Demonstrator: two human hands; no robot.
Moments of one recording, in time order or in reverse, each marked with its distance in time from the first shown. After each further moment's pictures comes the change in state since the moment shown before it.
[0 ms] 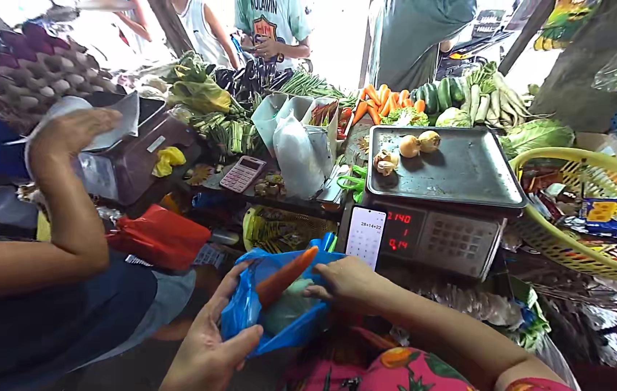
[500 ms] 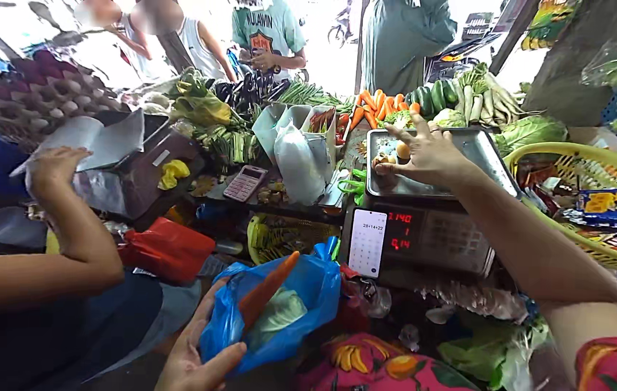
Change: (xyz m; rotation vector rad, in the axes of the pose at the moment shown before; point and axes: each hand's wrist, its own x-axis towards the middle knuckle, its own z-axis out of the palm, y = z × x) left_hand -0.020 0.010 -0.024 0.010 0.072 -0.019; right_hand -0.044 0.111 -0.186 -0.274 0.656 0.458
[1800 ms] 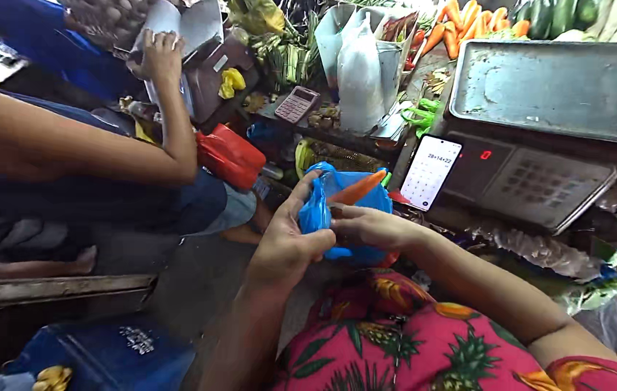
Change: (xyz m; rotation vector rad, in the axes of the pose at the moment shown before) left_hand -0.012 0.014 0.031 -0.044 -0.017 -0.099; right_hand -0.159 -0.210 0.125 1.366 -1.047 -0.200
